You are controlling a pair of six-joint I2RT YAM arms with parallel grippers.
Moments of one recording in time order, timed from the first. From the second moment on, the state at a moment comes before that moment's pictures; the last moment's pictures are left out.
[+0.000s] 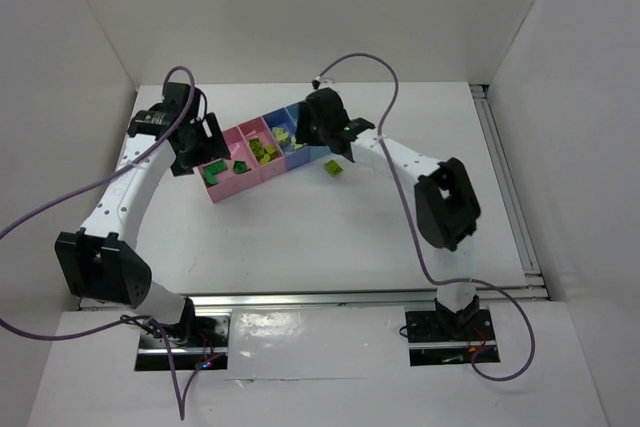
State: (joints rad) left arm -0.12 1.50 1.50 -1.04 -0.14 -0.53; right arm 0.63 2.06 1.72 -0.25 0.15 0.50
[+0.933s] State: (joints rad) left arm -0.14 1.43 1.40 -0.90 -0.06 -0.54; right arm 0.53 2.06 1.35 -0.11 0.12 0.11
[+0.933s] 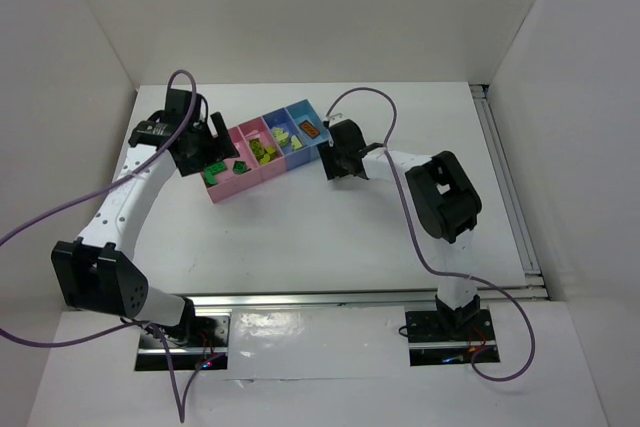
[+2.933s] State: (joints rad) left arm -0.02 1.30 1.25 -0.89 -0.15 -0.61; right arm 0.44 1.58 1.22 -0.50 0.62 0.58
